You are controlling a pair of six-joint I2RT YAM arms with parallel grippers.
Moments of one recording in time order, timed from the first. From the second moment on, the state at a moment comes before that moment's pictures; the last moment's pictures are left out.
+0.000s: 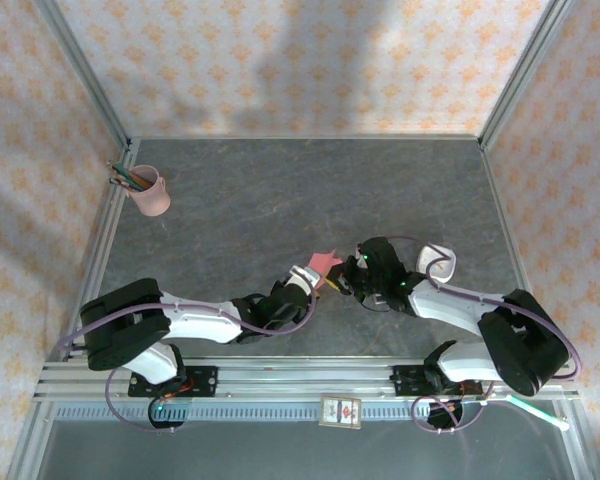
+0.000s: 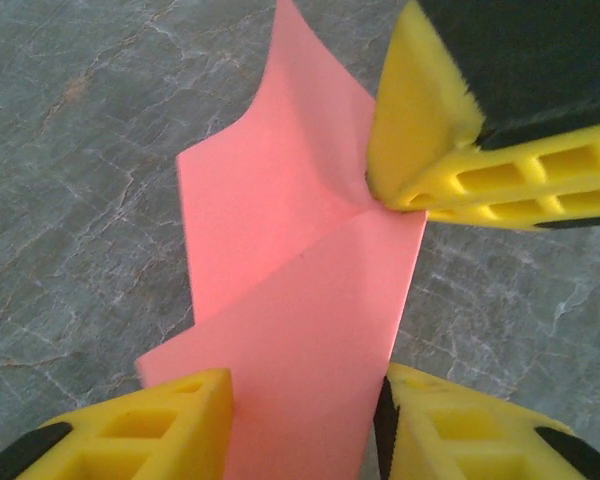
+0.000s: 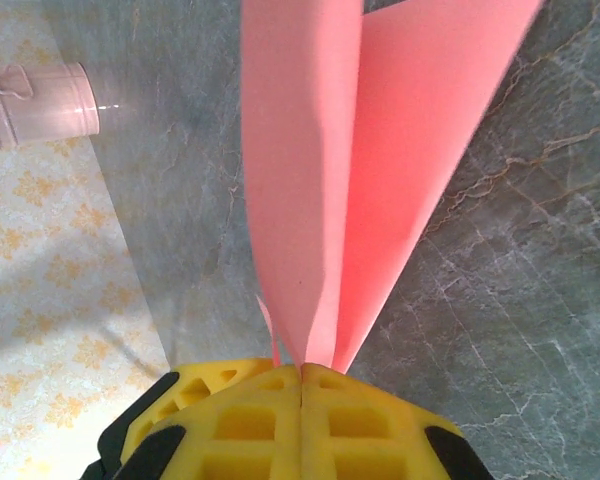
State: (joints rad) left arm -1.09 1.52 0.54 0.27 -0.44 -0.28; right arm 0.62 1.29 0.47 0.13 -0.40 1.29
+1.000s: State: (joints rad) left arm -1.08 1.56 0.55 0.29 -0.40 -0.25; right arm 0.62 1.29 0.44 0.17 -0.40 1.30
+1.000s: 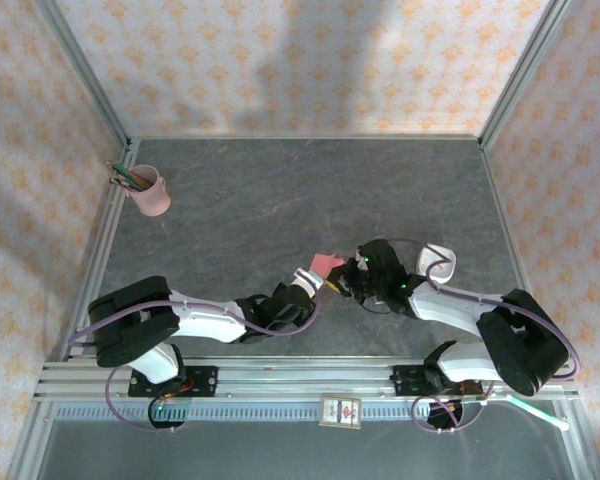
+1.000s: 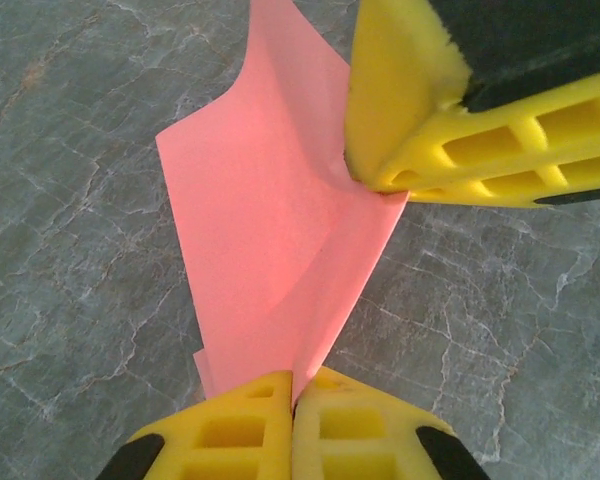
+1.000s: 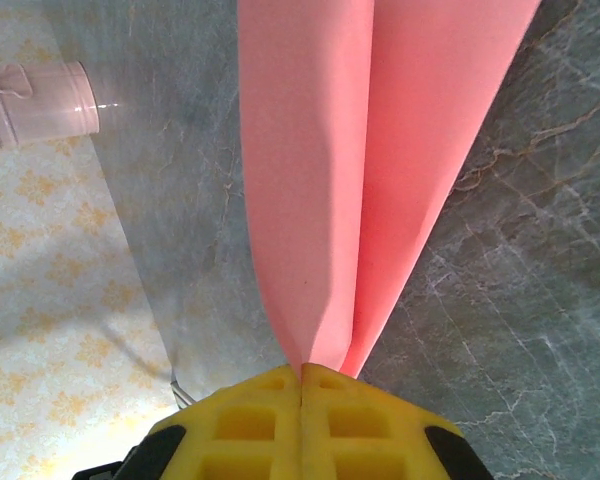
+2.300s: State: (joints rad) left arm -1.08 1.59 0.55 0.28 -0.38 -0.21; right arm 0.61 1.33 0.46 0.16 -0.43 1.27
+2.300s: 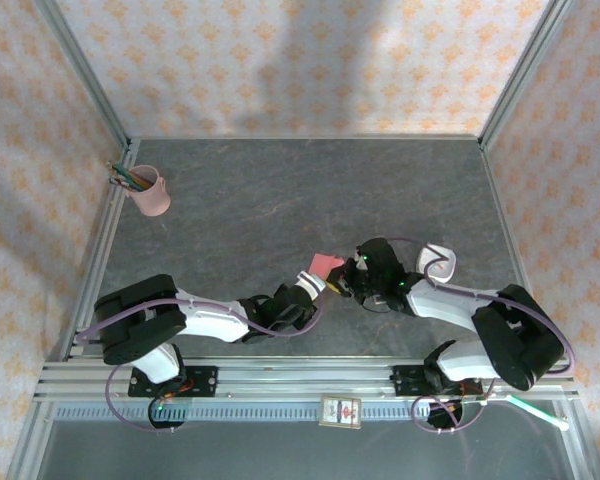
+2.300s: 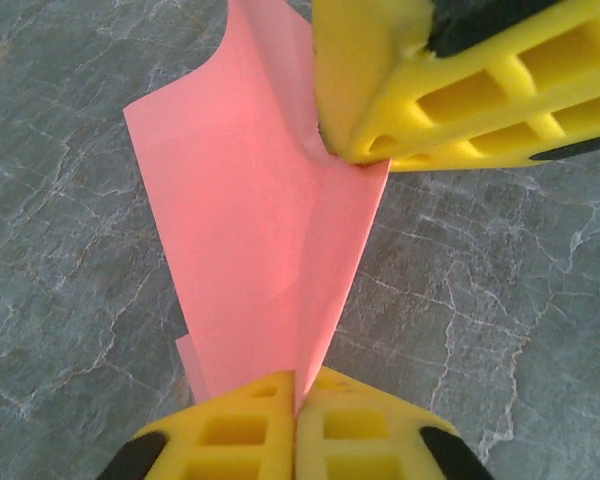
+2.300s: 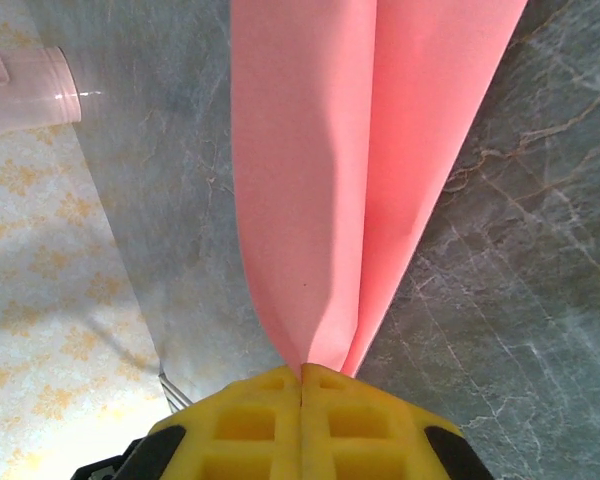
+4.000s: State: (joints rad) left arm -0.87 1.57 0.33 0.64 0.23 -0.77; right arm 0.52 1.28 0.65 -0.13 -0.30 0.70
